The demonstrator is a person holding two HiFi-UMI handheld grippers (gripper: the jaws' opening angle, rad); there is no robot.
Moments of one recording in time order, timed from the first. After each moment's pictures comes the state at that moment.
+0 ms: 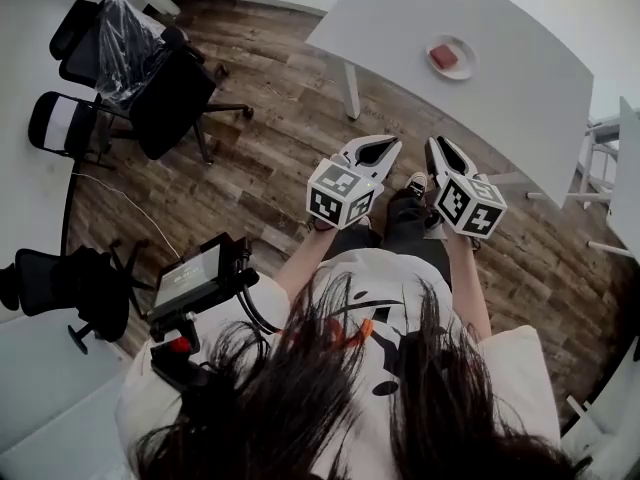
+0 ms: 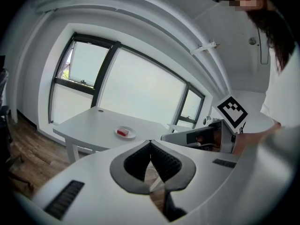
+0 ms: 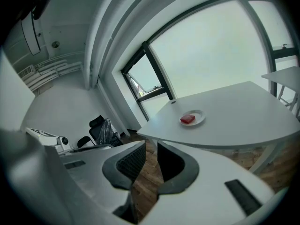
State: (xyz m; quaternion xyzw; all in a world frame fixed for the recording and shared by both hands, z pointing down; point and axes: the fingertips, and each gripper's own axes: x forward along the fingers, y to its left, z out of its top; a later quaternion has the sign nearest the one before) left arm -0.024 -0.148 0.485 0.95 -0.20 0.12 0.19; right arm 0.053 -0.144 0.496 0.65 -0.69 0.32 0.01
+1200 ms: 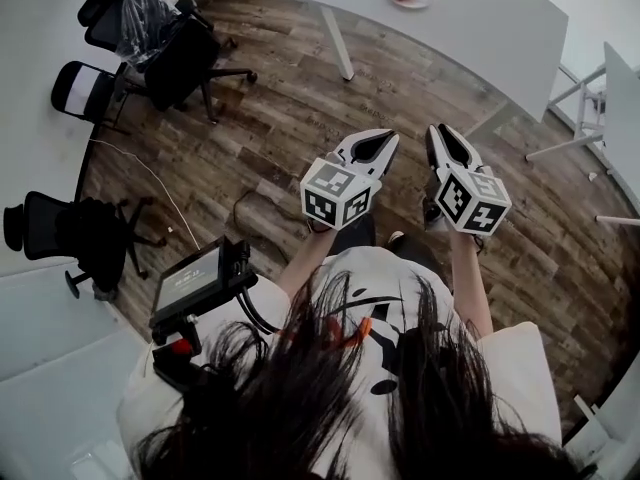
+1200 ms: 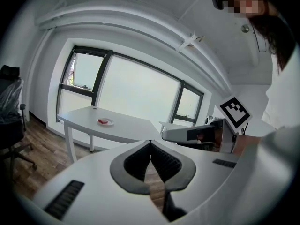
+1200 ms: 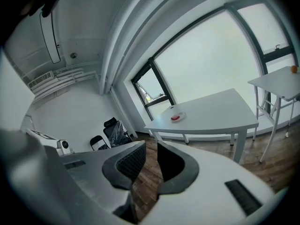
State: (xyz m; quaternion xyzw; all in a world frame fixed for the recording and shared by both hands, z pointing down) left arm 0.040 0.118 0.467 0.95 -0.25 0.11 0.17; right arm 0.120 0.113 0.469 0.62 -0.73 0.29 -0.02
